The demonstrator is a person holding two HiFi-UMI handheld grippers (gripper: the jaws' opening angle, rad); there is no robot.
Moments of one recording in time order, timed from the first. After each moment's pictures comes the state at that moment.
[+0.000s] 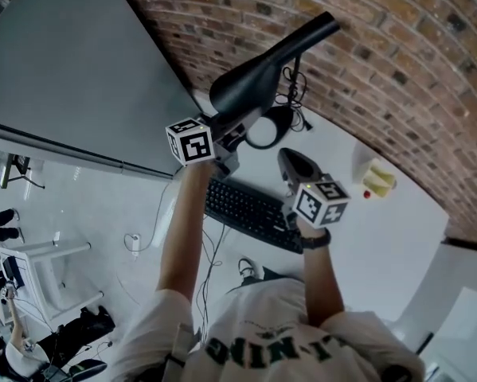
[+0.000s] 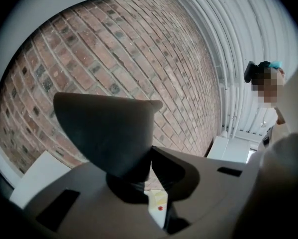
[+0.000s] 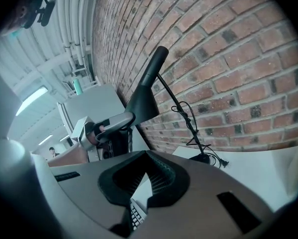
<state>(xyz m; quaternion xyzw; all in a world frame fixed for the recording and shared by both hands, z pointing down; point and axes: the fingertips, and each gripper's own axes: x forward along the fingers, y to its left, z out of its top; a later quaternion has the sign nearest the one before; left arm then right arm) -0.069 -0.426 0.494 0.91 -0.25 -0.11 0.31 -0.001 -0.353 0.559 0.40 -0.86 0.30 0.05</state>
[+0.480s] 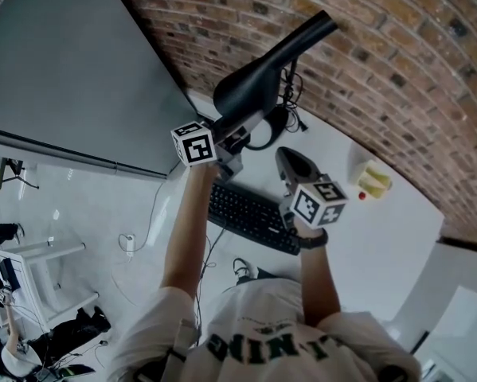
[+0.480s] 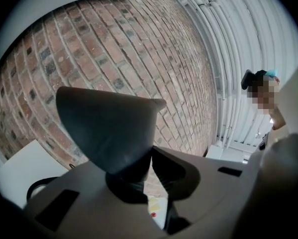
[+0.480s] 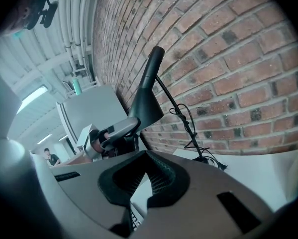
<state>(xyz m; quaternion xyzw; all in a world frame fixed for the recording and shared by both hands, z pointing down) -0.054 -0.433 0.506 0.90 -0.23 -0.17 0.34 0.005 -0.363 0.558 0.40 -0.87 0.29 0.04</state>
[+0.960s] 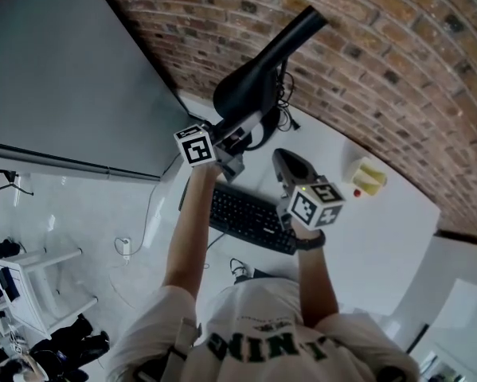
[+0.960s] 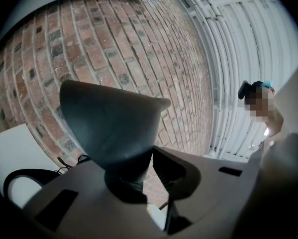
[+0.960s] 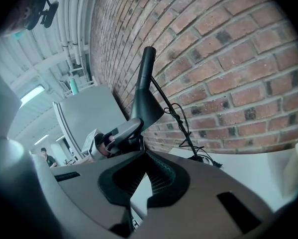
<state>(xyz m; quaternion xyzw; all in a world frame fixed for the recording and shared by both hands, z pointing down) -0.038 -0.446 0.521 0.88 -0.19 -0.23 0.37 0.016 -0.366 0.564 0.42 -0.86 0.30 0.05</state>
